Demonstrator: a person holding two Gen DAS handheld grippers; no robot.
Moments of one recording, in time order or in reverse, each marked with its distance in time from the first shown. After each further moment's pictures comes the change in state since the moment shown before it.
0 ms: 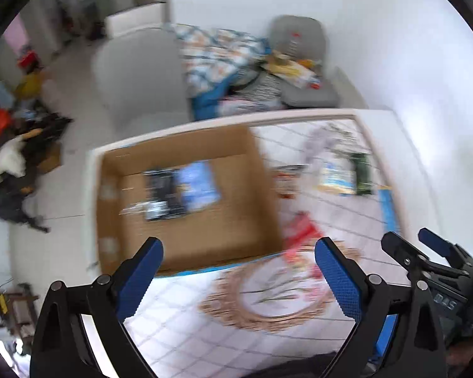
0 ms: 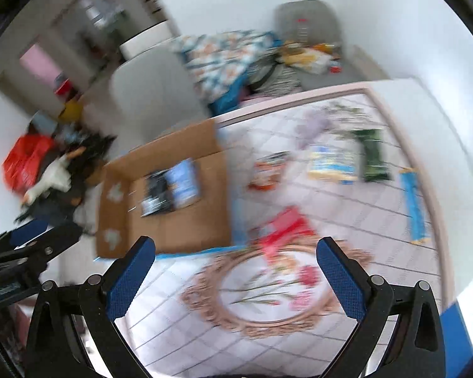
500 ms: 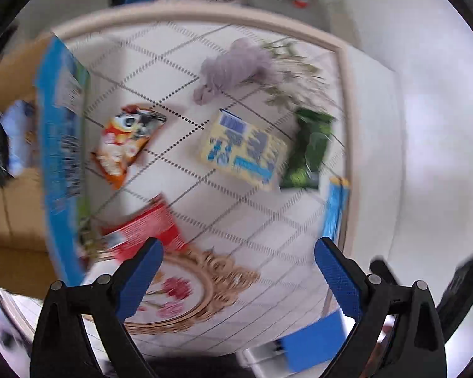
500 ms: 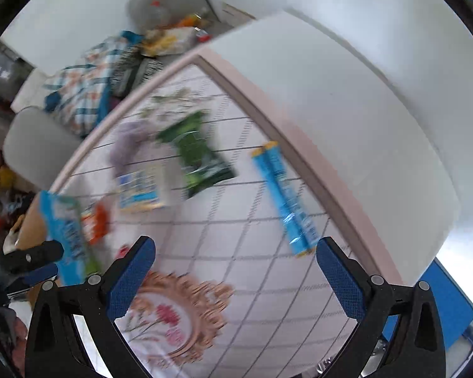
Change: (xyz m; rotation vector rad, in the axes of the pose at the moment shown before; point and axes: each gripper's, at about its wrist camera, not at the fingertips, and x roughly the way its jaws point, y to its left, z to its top) left arm 0.247 -0.148 0.085 -0.281 0.475 -0.181; right arm 0.098 -0.281 0.058 0.342 0.163 -0.170
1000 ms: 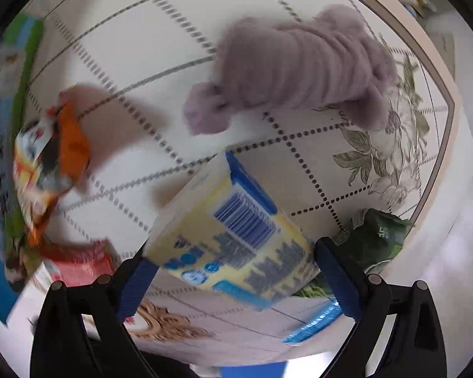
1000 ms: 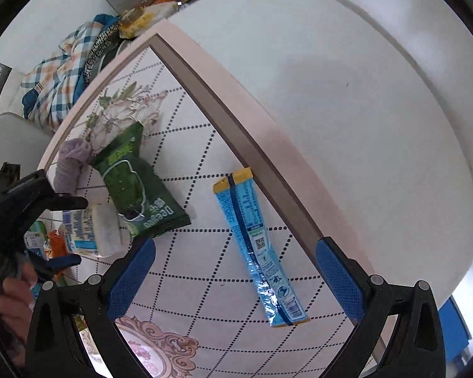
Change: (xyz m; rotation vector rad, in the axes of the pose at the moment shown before) left arm 0.114 -0.001 0.081 -0.316 0.147 0.115; right arm 0.101 -0.035 0.065 -0.016 0.127 0.020
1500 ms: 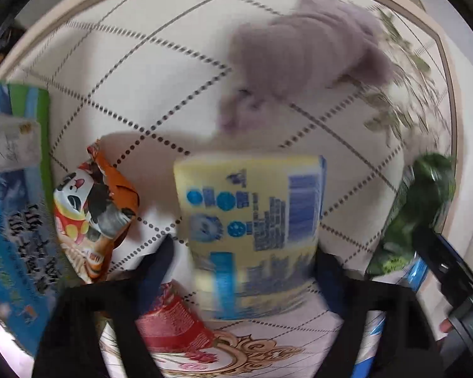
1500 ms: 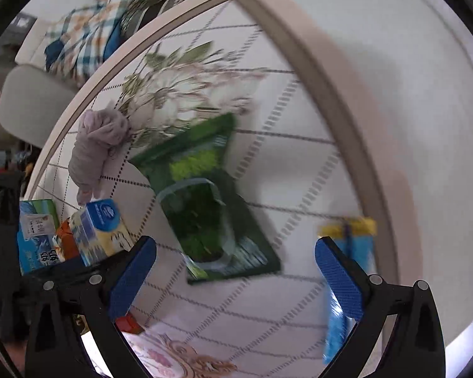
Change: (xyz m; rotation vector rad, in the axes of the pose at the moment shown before) left arm 0.008 0.018 -0.024 0.282 -0.123 0.156; right arm 0.069 0.110 0.050 -0.207 0.133 0.049
